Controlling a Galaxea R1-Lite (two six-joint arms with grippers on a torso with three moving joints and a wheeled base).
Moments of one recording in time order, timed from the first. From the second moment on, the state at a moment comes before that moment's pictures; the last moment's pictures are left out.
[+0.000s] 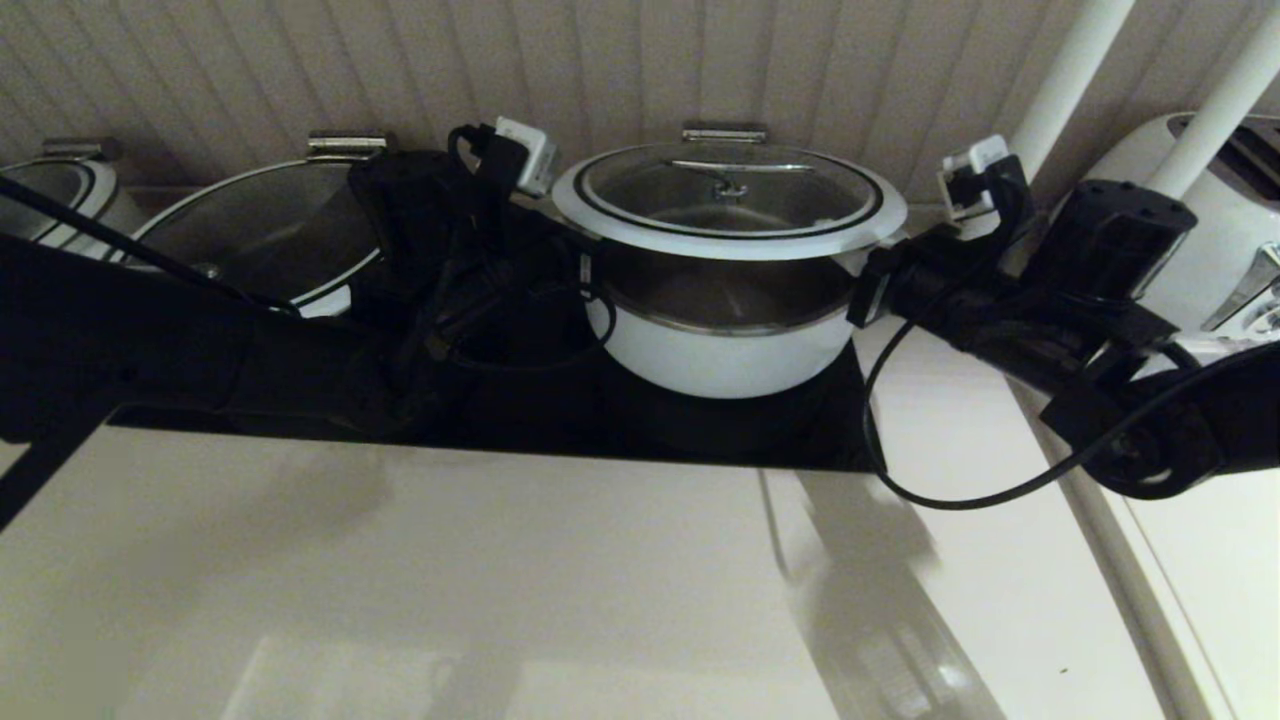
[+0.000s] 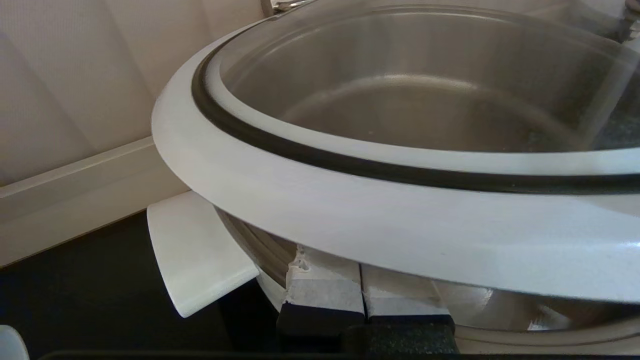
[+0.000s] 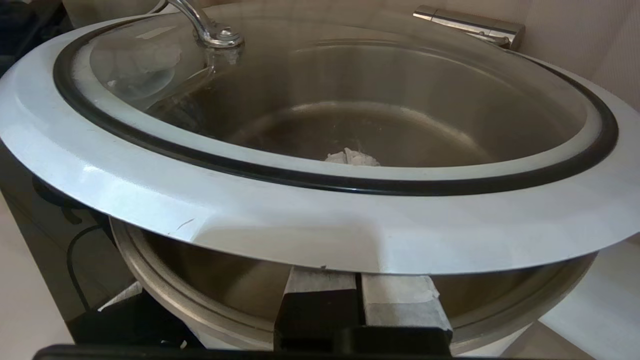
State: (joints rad) left arm -0.43 2.00 -1.32 -0.85 -0.17 0.15; right arm 0.34 1.87 -1.04 -1.08 0.31 -0.07
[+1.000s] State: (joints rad) left arm -0.35 1.75 -0.94 -0.84 -0.14 0.15; right arm 0.34 1.87 -1.05 -1.08 0.31 -0.07
